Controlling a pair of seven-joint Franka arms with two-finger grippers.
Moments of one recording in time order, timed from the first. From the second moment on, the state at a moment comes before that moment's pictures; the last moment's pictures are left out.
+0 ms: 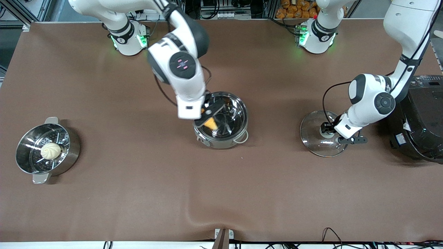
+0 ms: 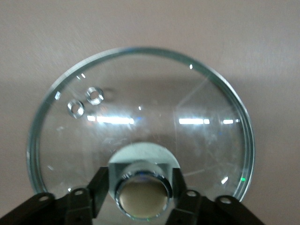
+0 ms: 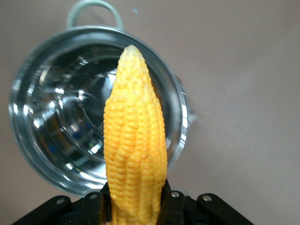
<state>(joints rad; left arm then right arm) 0.37 0.38 -0.40 -2.17 0.12 2.50 -0.12 0.66 0.50 0.09 -1.45 -0.04 1.91 -0.04</state>
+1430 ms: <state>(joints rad) 0.33 0.13 -0.53 -1.47 0.12 1.61 -0.14 0.76 0.62 0.07 -1.40 -0.18 2.00 0.00</state>
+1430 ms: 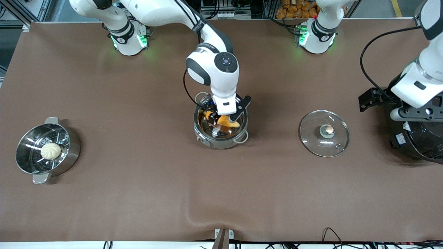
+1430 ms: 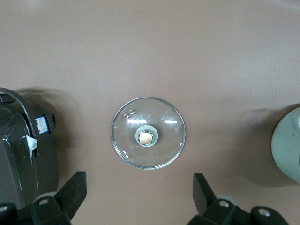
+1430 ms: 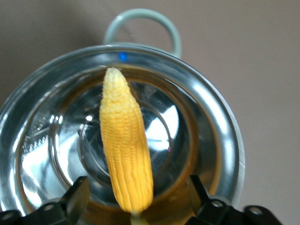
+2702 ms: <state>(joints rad) -0.04 0.05 -0.14 -1.47 0.11 1.57 -0.13 0.05 0.37 0.05 -1.45 -0.14 1.67 -0.10</state>
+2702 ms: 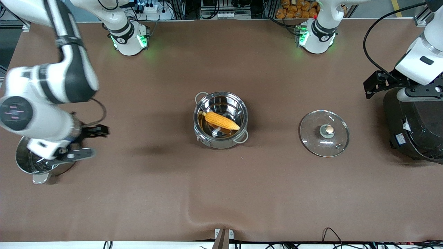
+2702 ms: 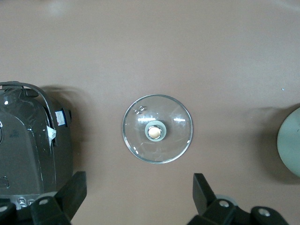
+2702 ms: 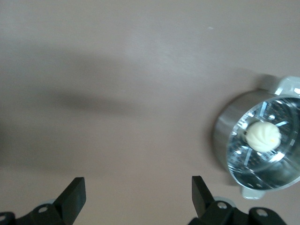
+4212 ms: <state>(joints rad) 0.01 -0.02 -0.12 -1.53 0.00 1.50 -0.20 0.02 0.01 0.06 -1.51 -0.06 1.53 -0.03</state>
